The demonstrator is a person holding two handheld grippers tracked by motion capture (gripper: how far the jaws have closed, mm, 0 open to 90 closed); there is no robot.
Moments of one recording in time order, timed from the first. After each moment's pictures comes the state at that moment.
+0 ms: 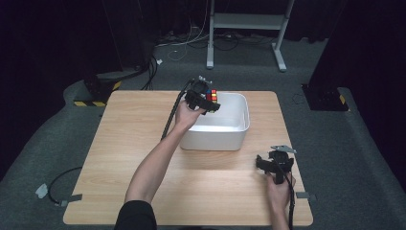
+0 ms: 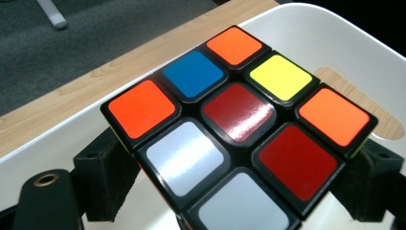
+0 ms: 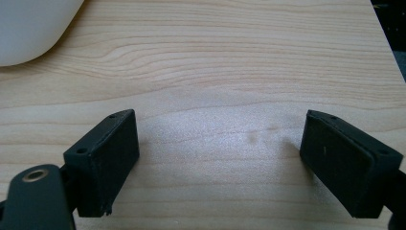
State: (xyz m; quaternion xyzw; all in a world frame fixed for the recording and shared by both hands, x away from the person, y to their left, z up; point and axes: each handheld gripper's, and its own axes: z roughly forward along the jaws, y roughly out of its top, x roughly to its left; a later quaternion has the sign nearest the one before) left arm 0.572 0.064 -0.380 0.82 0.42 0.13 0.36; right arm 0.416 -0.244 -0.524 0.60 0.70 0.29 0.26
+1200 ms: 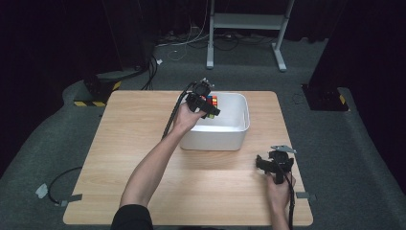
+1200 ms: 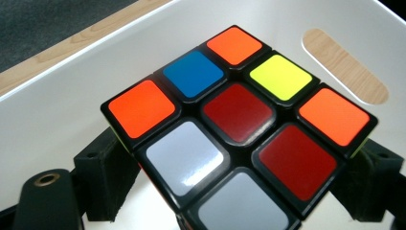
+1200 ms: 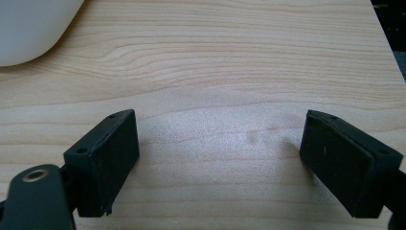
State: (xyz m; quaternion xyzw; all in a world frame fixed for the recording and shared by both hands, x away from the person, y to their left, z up) left arm 0.562 0.060 -0.375 0.85 0.41 0.10 0.31; right arm 0.416 -0.244 -0.524 0.60 0.70 0.29 0.26
